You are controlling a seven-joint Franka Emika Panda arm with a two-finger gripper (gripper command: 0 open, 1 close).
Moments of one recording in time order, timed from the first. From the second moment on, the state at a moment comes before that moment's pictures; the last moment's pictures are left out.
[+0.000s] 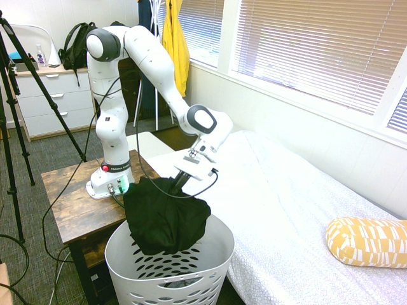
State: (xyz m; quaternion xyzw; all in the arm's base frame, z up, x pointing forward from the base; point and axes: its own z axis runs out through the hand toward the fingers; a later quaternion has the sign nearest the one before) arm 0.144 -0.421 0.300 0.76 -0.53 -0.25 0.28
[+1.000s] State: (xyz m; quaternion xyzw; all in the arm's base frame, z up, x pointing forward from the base) arm 0.208 -0.396 0.228 0.77 -0.60 -0.09 0.21
